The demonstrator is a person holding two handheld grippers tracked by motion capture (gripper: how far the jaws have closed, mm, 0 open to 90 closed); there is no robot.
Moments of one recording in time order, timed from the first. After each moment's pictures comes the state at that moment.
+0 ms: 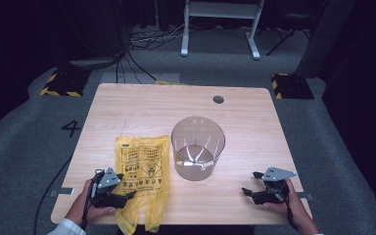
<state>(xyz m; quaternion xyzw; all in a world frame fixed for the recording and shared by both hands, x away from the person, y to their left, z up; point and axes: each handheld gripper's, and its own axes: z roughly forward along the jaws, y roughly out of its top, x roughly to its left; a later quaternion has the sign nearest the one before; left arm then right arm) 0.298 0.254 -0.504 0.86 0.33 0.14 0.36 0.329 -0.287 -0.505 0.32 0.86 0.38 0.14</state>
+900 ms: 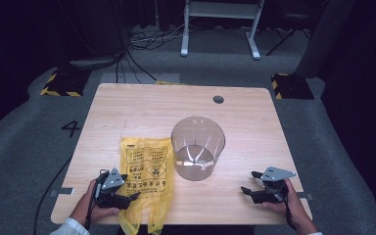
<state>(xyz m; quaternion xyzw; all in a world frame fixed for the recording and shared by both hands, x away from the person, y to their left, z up) 0.299 0.245 -0.505 0.86 0.32 0.13 0.36 0.328 -0.283 -0.501 0.31 0.85 0.39 0.15</state>
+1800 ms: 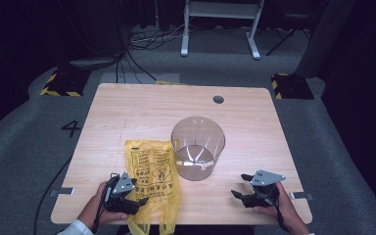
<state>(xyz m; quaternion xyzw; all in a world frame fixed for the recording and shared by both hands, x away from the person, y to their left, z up) 0.289 0.216 -0.502 0.88 0.30 0.12 0.36 0.315 -0.249 -0.493 0.27 0.87 0.39 0.15</state>
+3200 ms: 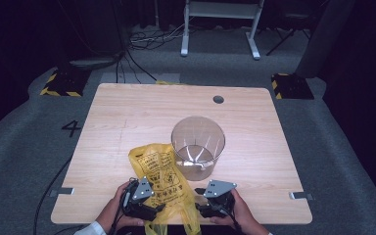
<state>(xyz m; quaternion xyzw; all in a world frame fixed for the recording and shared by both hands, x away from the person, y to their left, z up) 0.280 0.166 -0.503 0.88 0.28 0.12 0.36 0.289 -0.122 -0.495 0.20 0.88 0.42 0.08</state>
